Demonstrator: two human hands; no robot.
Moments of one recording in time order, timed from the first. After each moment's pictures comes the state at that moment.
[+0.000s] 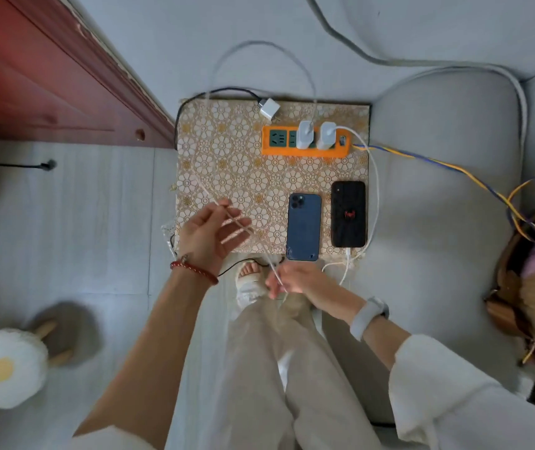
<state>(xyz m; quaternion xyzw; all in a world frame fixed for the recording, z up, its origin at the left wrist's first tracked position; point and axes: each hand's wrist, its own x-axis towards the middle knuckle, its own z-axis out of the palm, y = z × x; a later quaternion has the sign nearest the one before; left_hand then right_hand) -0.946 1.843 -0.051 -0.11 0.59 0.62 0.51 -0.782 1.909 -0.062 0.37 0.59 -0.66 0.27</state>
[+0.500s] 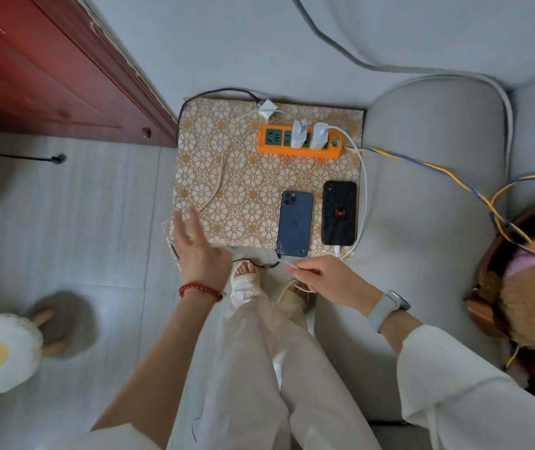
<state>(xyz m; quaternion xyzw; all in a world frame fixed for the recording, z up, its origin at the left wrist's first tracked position) -0.895 1.804 -0.075 0.18 0.91 0.25 0.27 -0.723 1.932 -0.064 0.33 0.73 -0.57 0.18</state>
